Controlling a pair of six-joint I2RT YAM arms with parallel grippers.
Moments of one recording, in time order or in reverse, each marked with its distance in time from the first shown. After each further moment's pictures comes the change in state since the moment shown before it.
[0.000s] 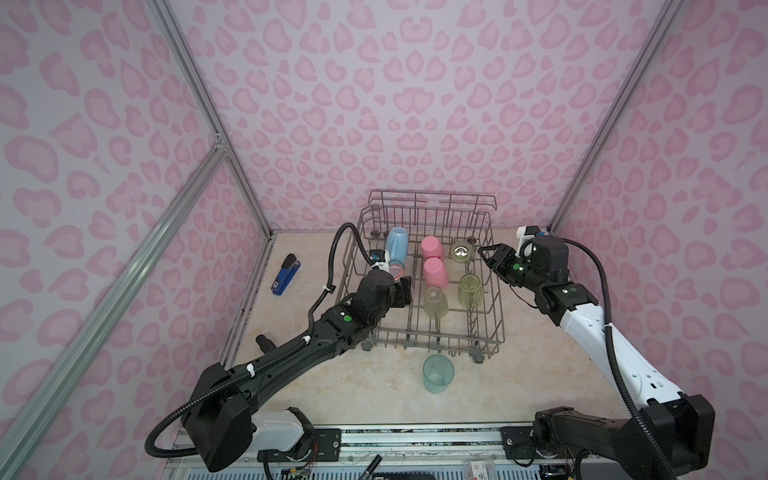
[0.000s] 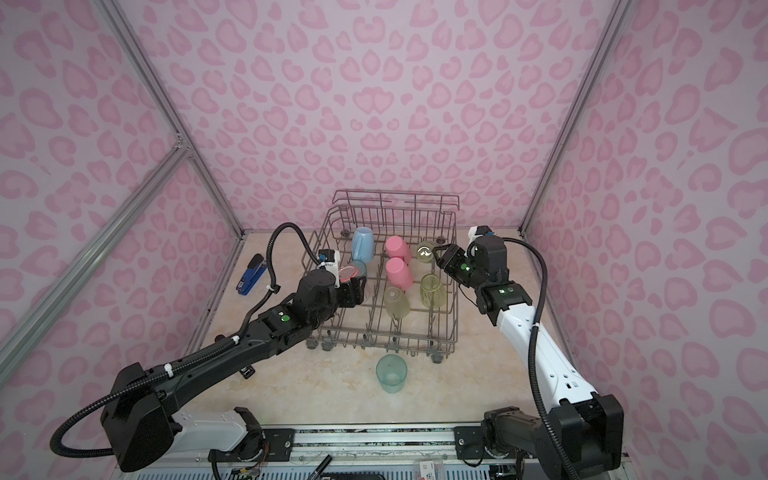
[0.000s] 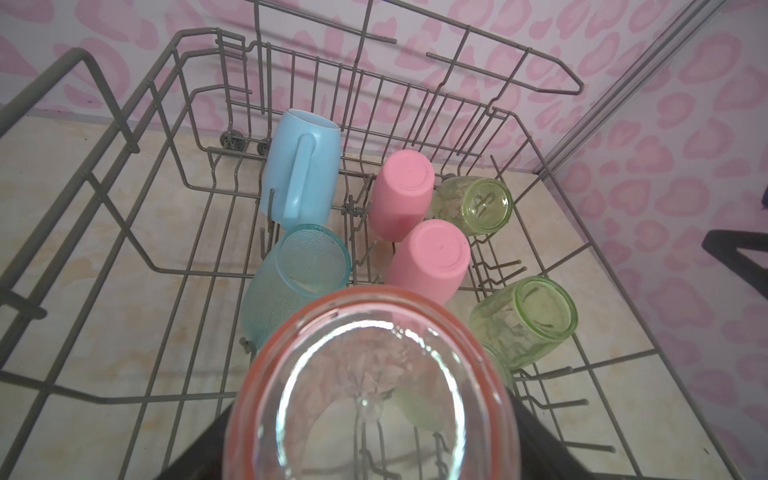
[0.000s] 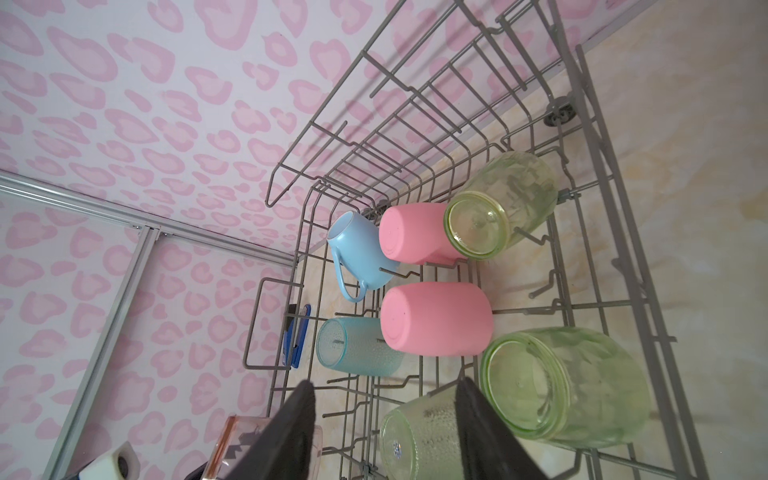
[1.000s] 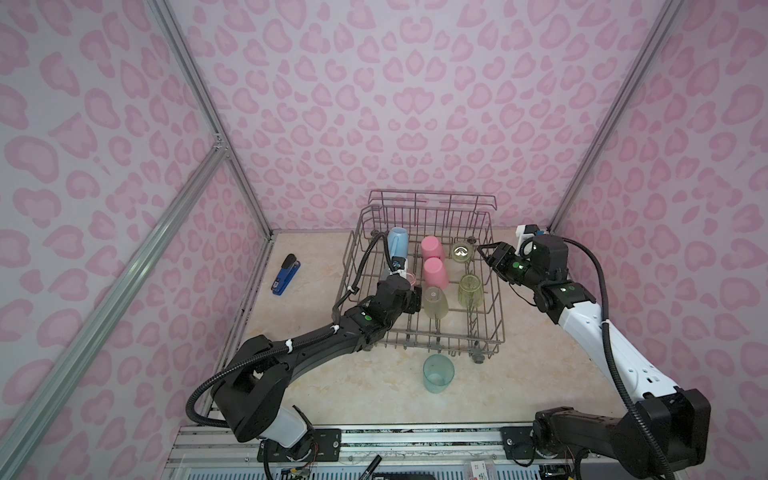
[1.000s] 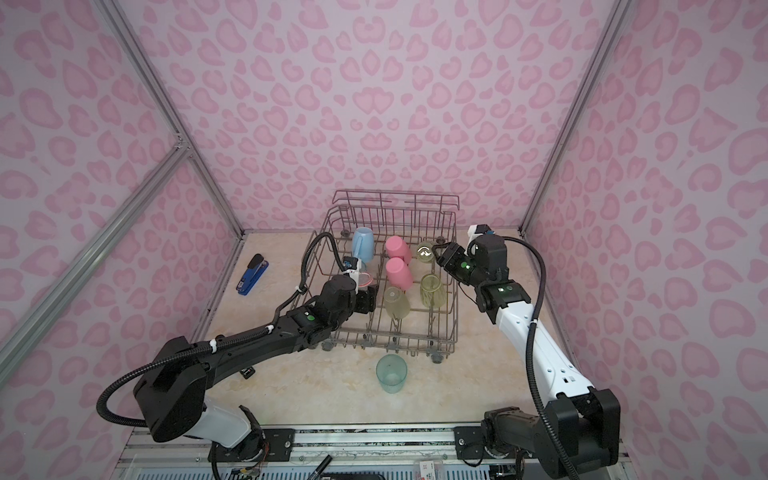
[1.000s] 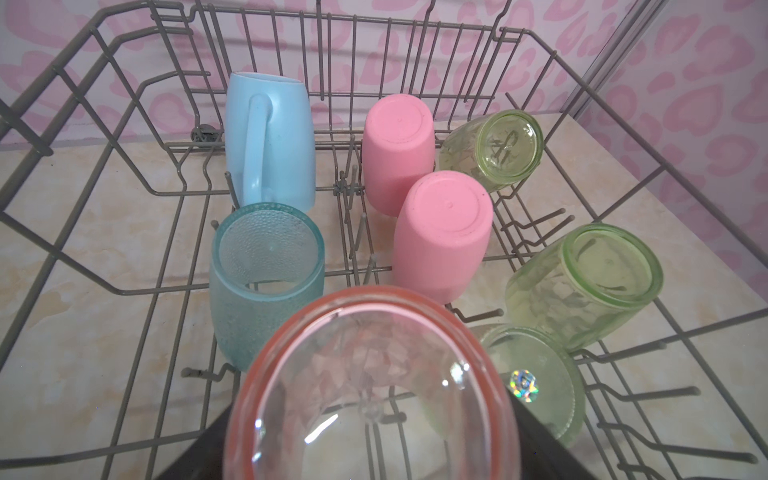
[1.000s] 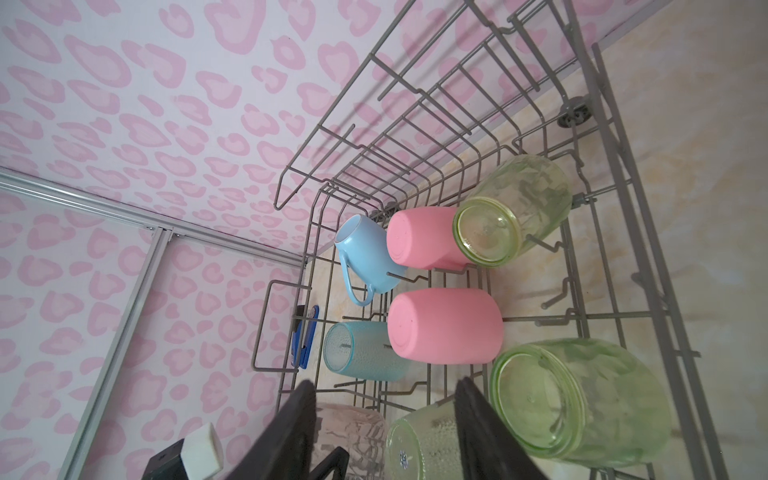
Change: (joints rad) left arm -0.024 0.196 0.008 0.131 -0.028 0.124; right arm -0.013 0.030 0.004 0.045 -0.037 0.011
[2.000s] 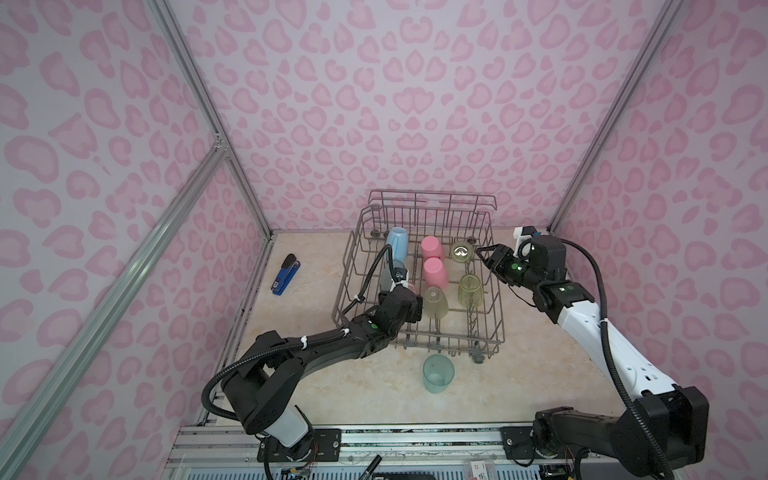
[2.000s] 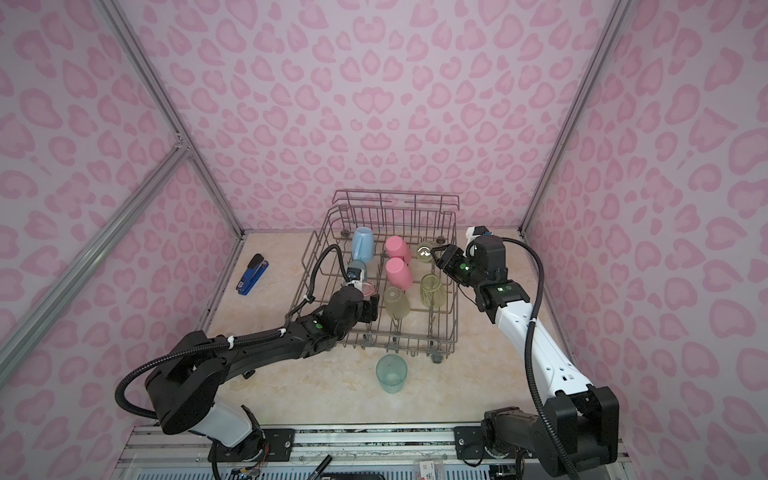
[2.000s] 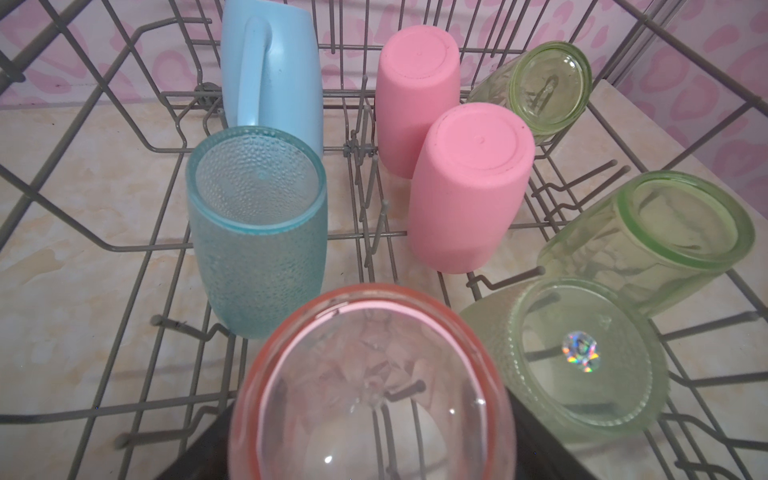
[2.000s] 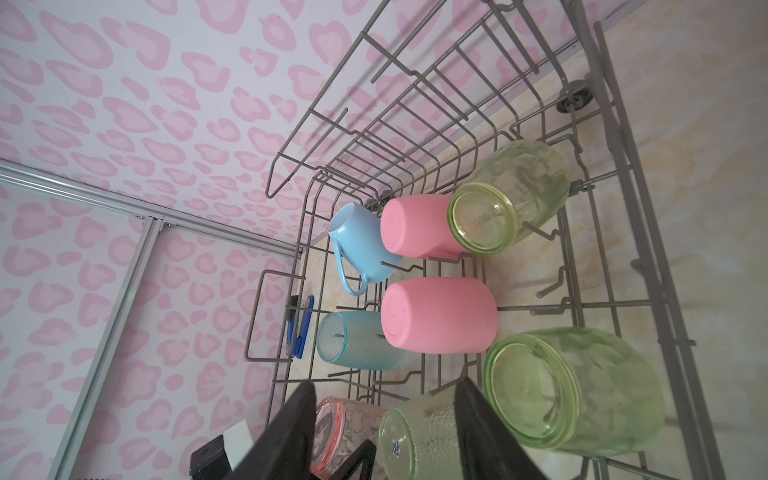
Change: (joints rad) left arm -0.043 0.048 -0.072 0.064 -0.068 -0.043; right arm 0.000 0.006 -0.005 -0.021 -0.014 -0.015
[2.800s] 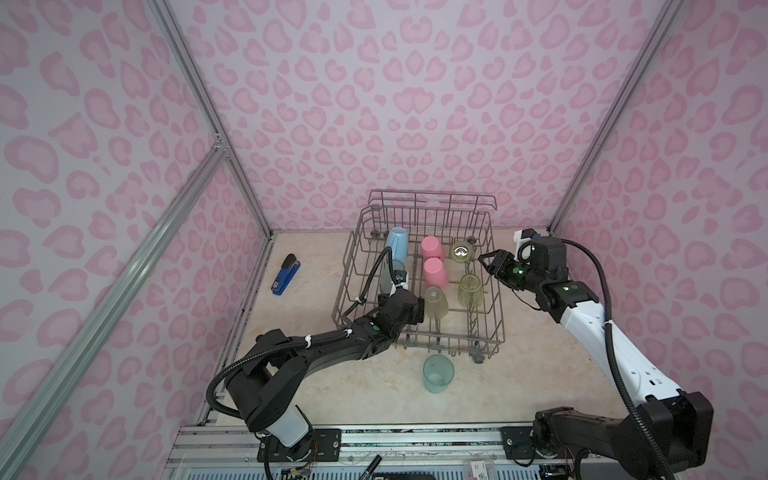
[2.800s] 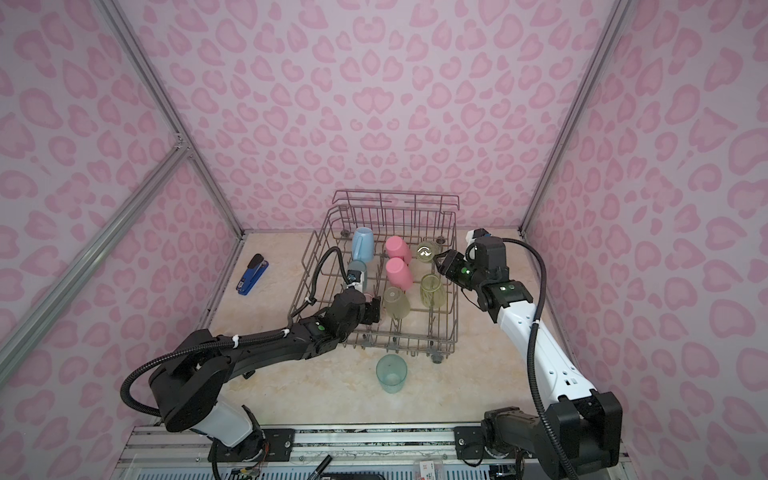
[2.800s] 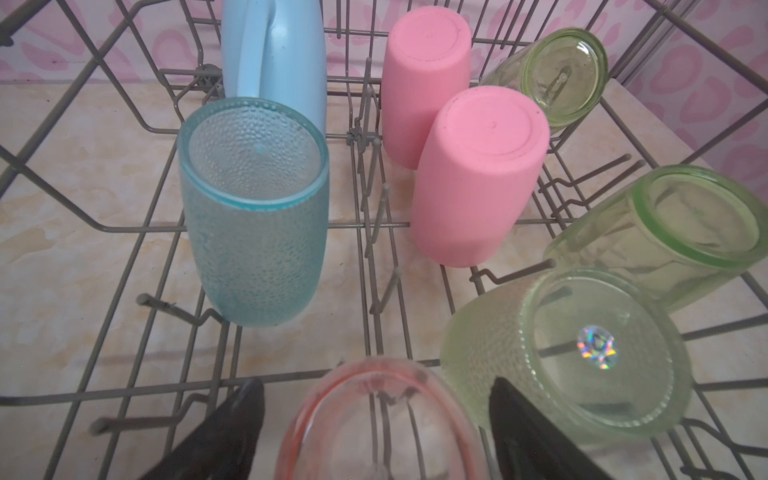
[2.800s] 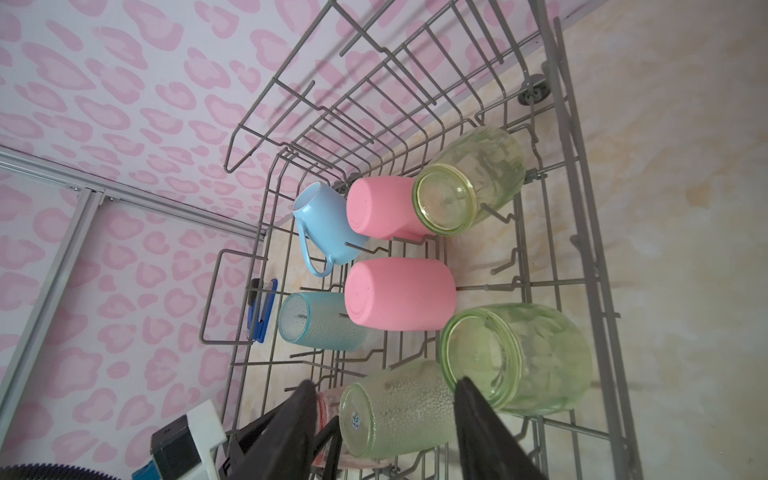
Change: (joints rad) left arm -0.011 0.020 -0.005 0.005 -0.009 -0.037; right arm -0.003 -0.016 0.031 -0.157 0.039 -0.122
